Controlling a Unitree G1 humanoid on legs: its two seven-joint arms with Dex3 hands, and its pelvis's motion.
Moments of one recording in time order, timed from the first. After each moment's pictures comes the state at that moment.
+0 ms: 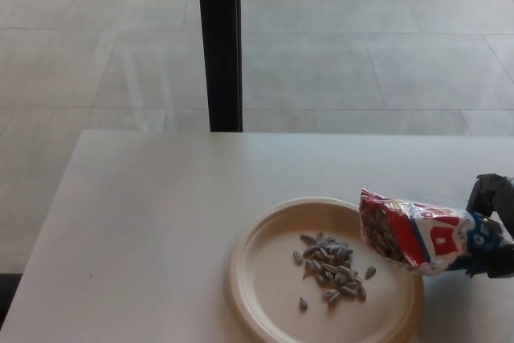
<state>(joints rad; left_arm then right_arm) 0.45 0.61 0.37 1.17 -0.14 -0.19 -0.37 -0.28 -0.41 0.07 0.08 -0.88 0.34 0.13</state>
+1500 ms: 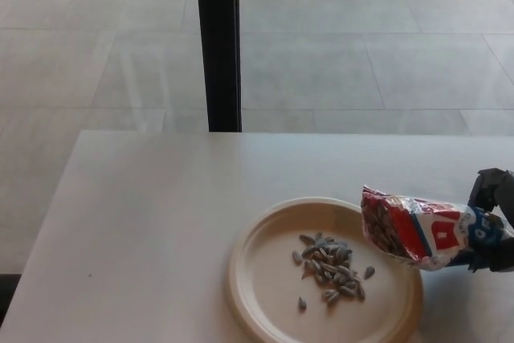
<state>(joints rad) 0.44 0.58 0.37 1.17 -0.14 -0.19 -0.37 -0.32 -0.46 0.12 0.10 -0.81 0.38 0.13</state>
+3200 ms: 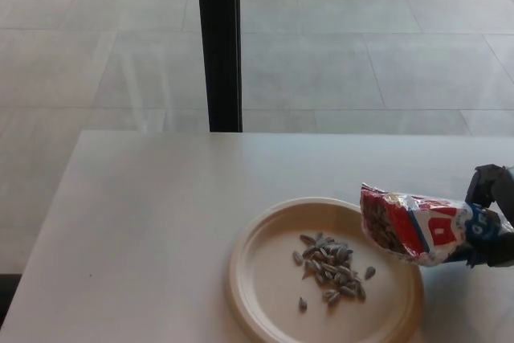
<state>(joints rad) 0.44 0.57 0.37 1.19 -0.14 -0.21 -0.37 -0.35 -0.48 0.15 0.15 -0.78 0.38 0.11</state>
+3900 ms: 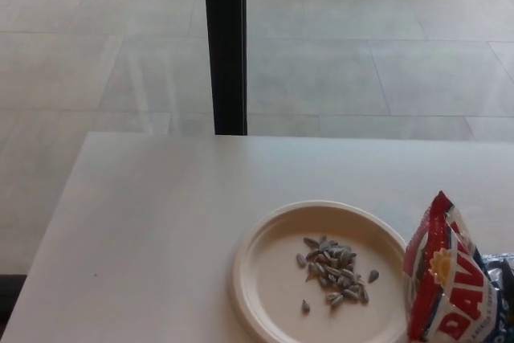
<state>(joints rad) 0.40 0.47 0.41 0.48 -0.33 -0.13 -0.52 0.12 -0.44 0.01 0.19 -0.57 0.00 0.01</state>
